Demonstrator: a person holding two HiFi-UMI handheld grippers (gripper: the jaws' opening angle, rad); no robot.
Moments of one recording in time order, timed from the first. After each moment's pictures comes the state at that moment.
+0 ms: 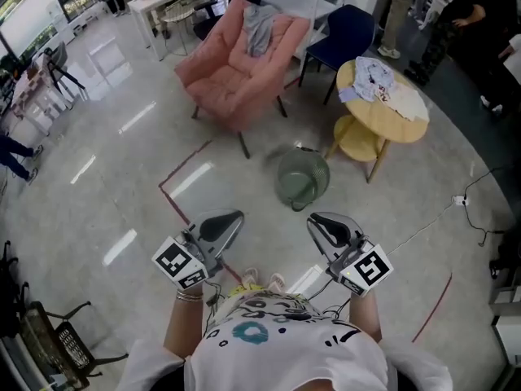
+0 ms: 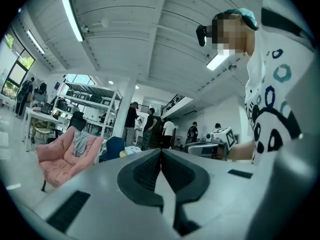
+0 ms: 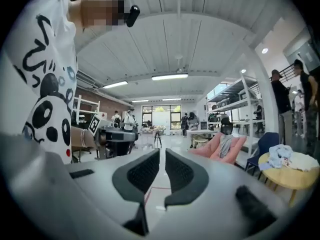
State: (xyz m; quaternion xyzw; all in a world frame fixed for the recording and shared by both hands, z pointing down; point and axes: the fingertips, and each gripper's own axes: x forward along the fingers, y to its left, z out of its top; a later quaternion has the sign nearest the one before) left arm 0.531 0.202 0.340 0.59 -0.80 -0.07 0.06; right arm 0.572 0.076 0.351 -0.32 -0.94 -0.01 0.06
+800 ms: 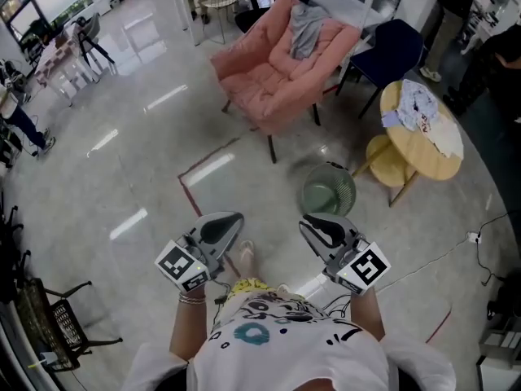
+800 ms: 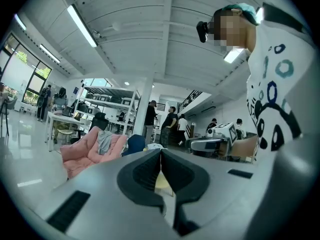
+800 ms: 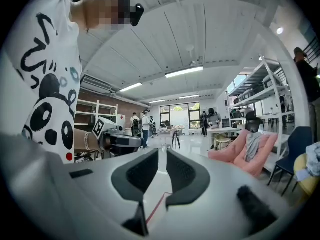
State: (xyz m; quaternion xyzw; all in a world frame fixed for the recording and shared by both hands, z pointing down) left arm 0.433 0.268 0.367 0.50 -0.86 -0.06 0.08; right arm 0.454 0.153 0.366 -0.44 -0.90 -0.01 0.06
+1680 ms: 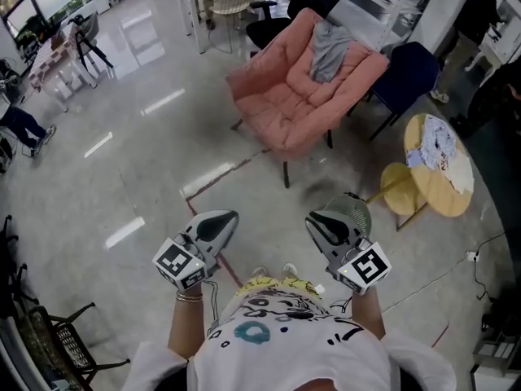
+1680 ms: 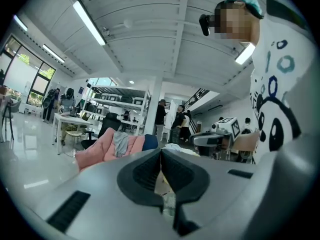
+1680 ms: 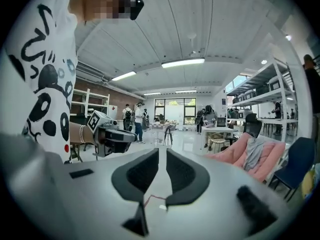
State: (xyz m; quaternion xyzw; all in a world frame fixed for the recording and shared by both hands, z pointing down) left arm 0.235 0.391 0.373 0.48 -0.87 -0.06 0.09; right arm 0.255 0.248 0.365 -0.40 -0.91 -0.06 0.09
